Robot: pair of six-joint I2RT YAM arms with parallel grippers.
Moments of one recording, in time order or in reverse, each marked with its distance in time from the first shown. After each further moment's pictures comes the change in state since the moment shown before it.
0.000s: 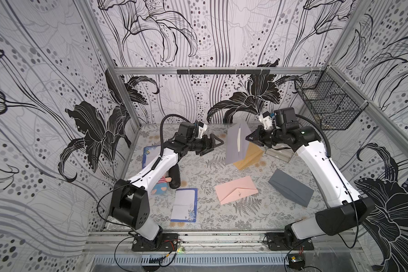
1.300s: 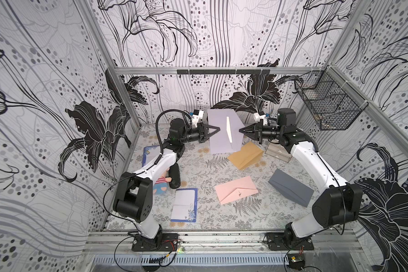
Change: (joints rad) left arm 0.092 0.055 -0.101 0.830 0.217 -0.493; right arm -0.094 0.059 -0.232 0.587 -0.457 0.420
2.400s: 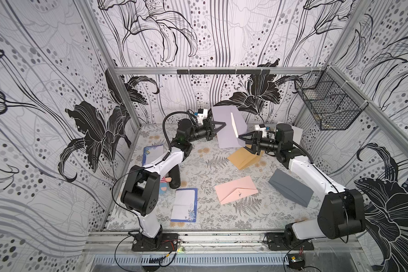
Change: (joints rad) left arm -0.074 0.103 0.059 0.142 -0.170 -0.213; right arm 0.032 -0.111 -0.349 0.354 0.114 0.170
